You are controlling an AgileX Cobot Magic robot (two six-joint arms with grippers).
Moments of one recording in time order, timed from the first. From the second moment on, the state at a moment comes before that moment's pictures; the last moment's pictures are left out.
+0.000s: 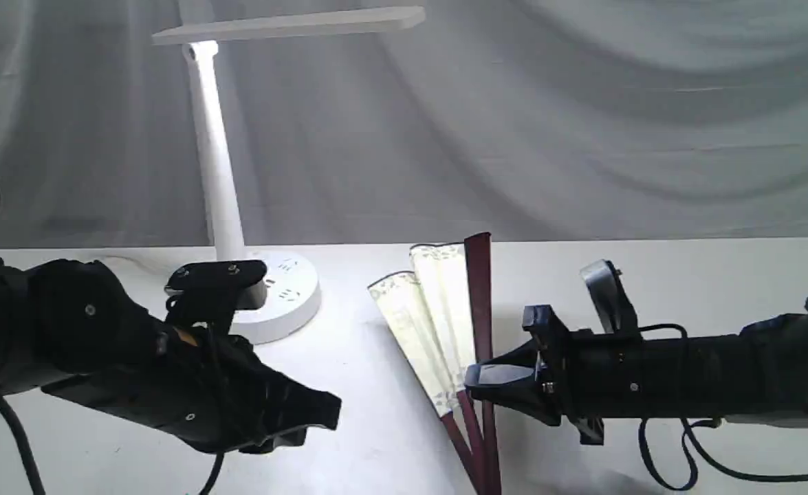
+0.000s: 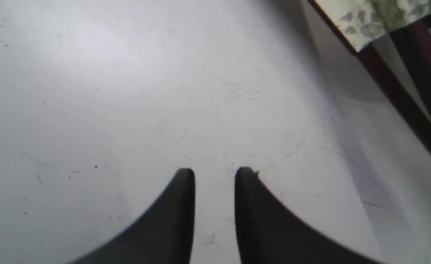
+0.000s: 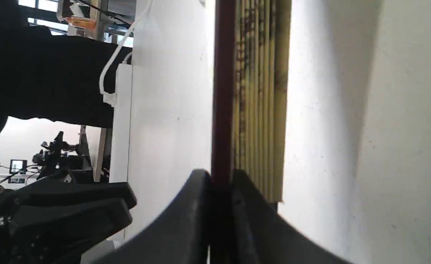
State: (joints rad) left arm -0.46 1.75 -0.97 -0.54 0.38 0.25; right arm -0.05 2.14 -1.03 1.74 1.06 -1.24
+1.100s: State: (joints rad) left arm -0.66 1.75 -0.69 -0.26 -0.66 0.09; right arm -0.08 2.01 -1.03 1.74 1.20 -1.24
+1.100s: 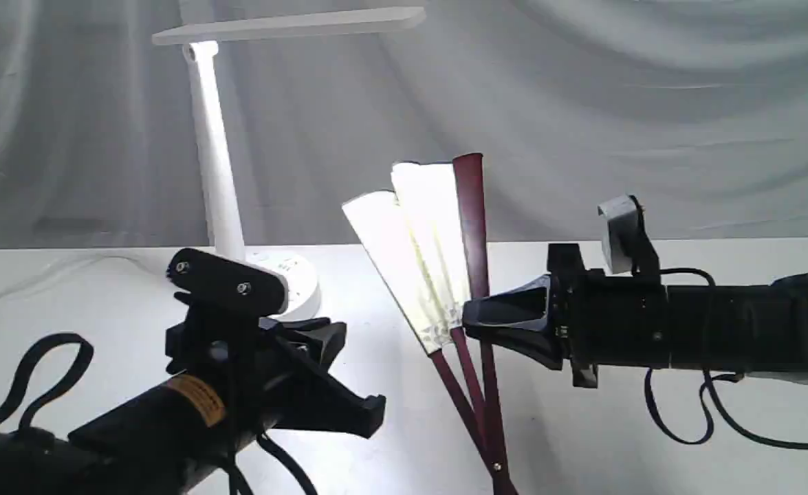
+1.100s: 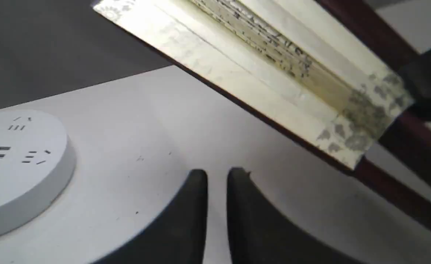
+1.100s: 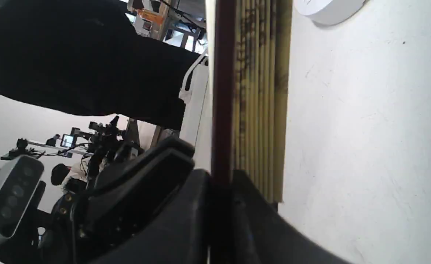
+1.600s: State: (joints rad) left arm -0.65 1.86 -0.59 -0.20 -1.10 -0.81; right arm -0.13 2.01 -1.03 1.69 1.20 -1.22
